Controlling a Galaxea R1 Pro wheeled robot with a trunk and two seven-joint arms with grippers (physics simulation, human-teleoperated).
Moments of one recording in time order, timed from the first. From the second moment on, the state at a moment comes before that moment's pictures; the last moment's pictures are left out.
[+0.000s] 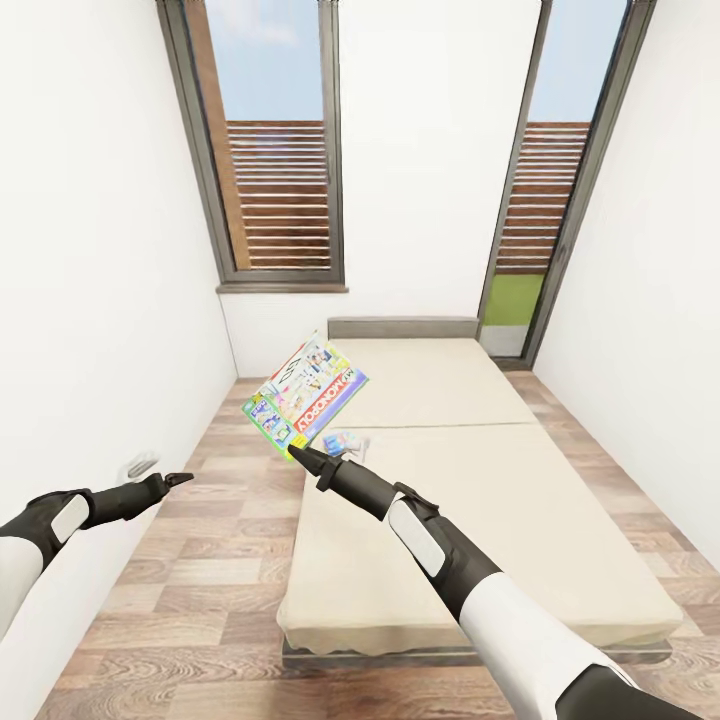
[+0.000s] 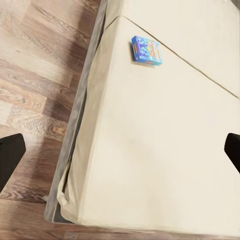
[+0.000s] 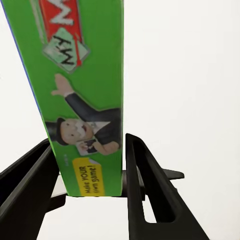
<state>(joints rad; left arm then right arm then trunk) -0.99 0.43 0.25 -0.17 0.23 0.49 -0.62 -0.78 0.17 0.47 -0.70 -0.84 0.07 0.82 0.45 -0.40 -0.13</state>
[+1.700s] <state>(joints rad) -0.99 0.43 0.25 -0.17 0.22 0.49 -0.62 -0.78 0.17 0.47 -0.70 -0.84 0.07 0.82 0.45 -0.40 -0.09</state>
